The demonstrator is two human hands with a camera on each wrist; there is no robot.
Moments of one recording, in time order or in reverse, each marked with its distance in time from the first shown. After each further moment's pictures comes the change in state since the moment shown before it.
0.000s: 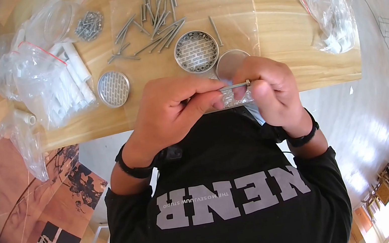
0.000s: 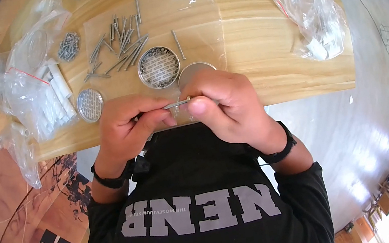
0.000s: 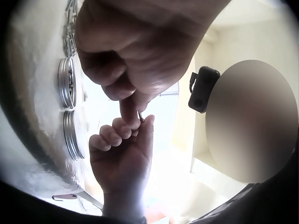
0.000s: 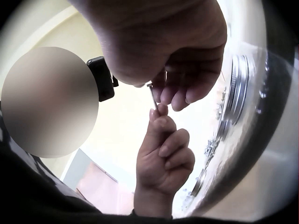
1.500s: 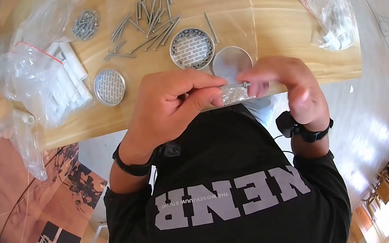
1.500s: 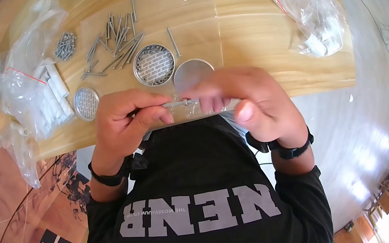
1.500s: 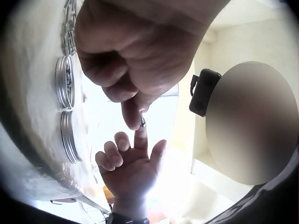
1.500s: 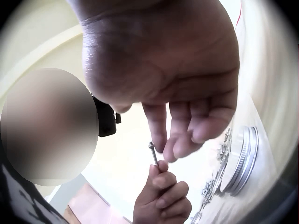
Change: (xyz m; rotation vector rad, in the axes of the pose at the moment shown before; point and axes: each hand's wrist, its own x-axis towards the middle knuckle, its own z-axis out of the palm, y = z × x) left_hand 0.004 0.002 -0.003 -0.037 -0.056 0.009; right_hand -0.007 -0.014 -0.034 0.020 -0.064 0.102
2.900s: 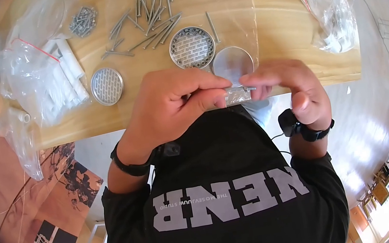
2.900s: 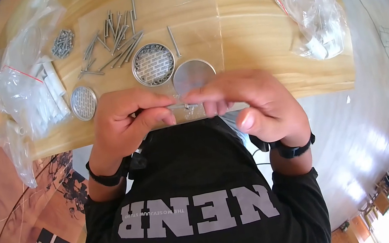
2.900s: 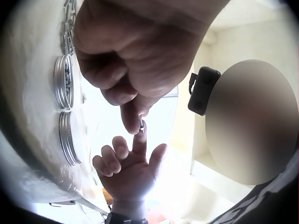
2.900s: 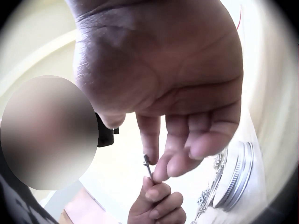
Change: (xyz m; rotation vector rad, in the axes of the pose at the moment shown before) left_hand 0.005 0.003 0.002 0.045 -0.022 -0.018; right_hand -0.003 0.002 -0.005 0.001 -0.040 -0.011
